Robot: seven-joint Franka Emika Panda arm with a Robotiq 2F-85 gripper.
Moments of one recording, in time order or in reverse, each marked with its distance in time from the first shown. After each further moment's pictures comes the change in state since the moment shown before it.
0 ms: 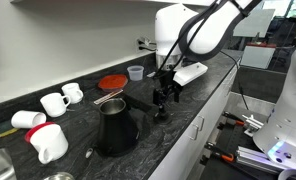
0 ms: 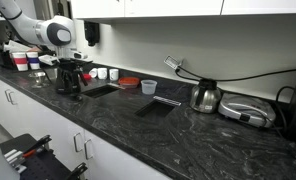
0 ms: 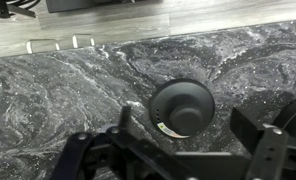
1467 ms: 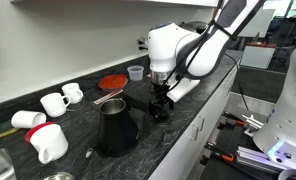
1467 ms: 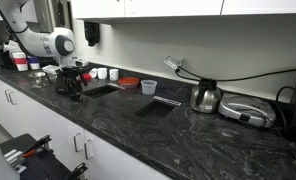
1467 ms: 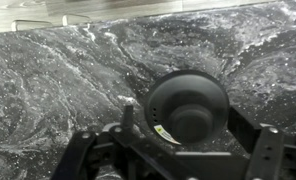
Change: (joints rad) arm 0.029 0.163 -0.017 0.038 -0.209 0.113 0.158
